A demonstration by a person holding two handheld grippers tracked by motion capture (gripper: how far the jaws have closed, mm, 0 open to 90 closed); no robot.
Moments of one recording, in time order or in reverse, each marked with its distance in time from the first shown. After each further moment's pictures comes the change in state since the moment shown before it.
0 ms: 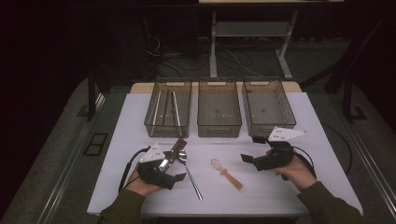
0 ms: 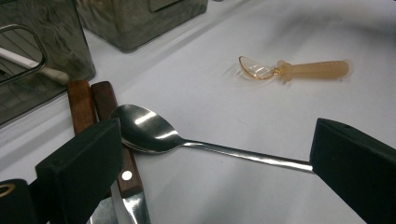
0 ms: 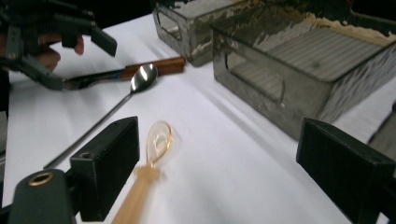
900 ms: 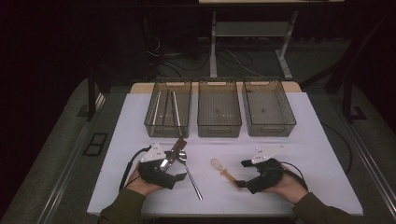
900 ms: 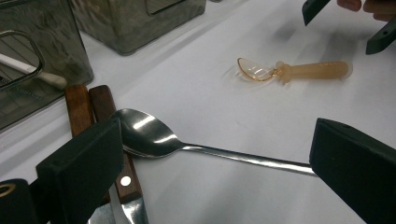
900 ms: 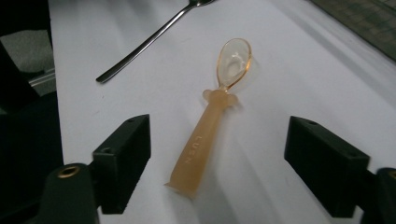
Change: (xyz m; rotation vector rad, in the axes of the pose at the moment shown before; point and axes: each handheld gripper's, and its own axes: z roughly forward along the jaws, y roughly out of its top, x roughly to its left) left arm -0.001 0.002 0.002 0.004 -0.004 0.014; right arm 0.041 -0.021 0.021 0.271 0.130 -0.095
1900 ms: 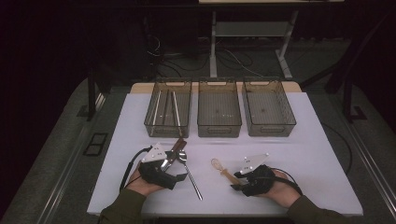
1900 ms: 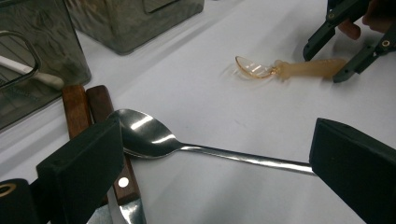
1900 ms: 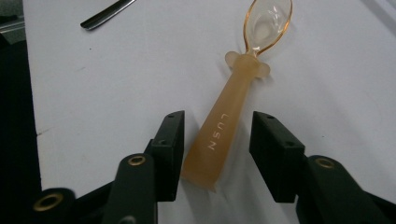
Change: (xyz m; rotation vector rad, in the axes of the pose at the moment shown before) left arm -0.001 0.001 0.001 0.008 0.000 0.008; right arm 0.015 -0.004 0.024 0.145 -0.046 -0.109
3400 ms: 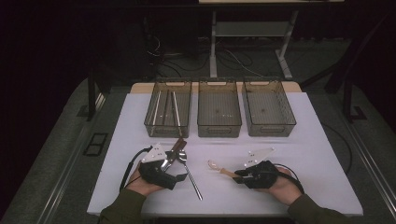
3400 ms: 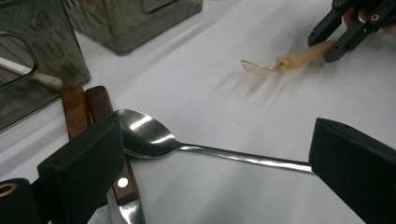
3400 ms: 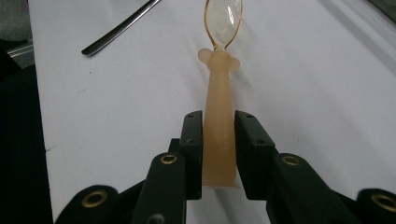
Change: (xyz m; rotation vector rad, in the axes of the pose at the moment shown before) left arm 0.000 0.000 0.000 -0.001 -0.001 0.003; right arm -0.011 0.003 -0.012 -0.047 0.016 0.065
